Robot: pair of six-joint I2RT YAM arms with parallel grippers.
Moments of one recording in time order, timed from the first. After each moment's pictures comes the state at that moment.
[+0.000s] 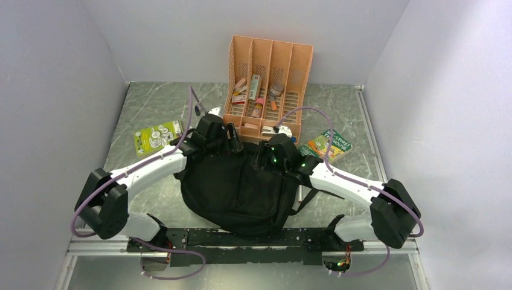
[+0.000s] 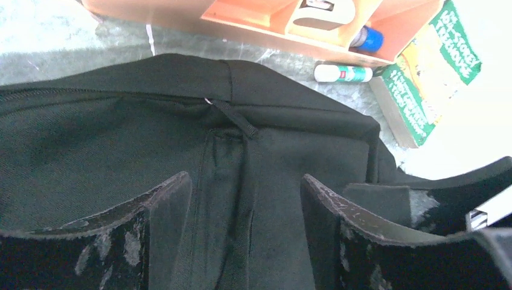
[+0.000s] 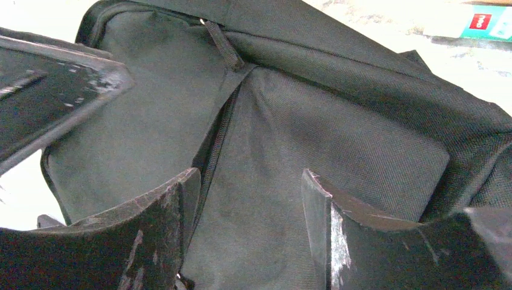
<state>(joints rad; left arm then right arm) -0.66 1.40 0.95 -0.22 -0.06 -0.72 0.79 1.32 0.78 -0.14 0.13 0.71</state>
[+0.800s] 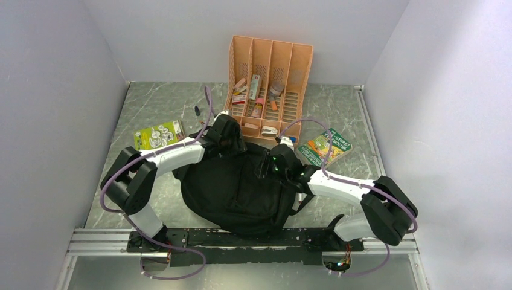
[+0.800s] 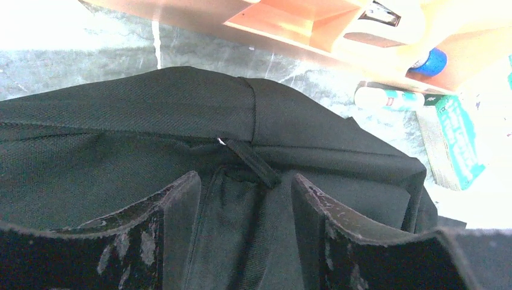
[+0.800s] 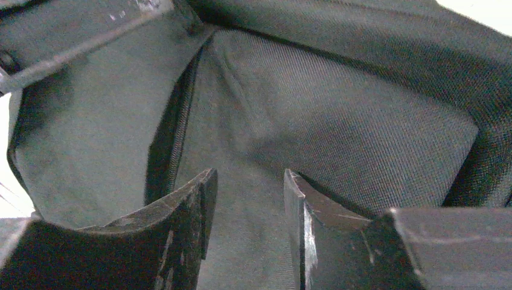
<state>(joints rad) -0.68 1.65 1.04 -0.19 -0.13 -0.79 0.79 1.34 0.62 0.03 0.11 0.79</state>
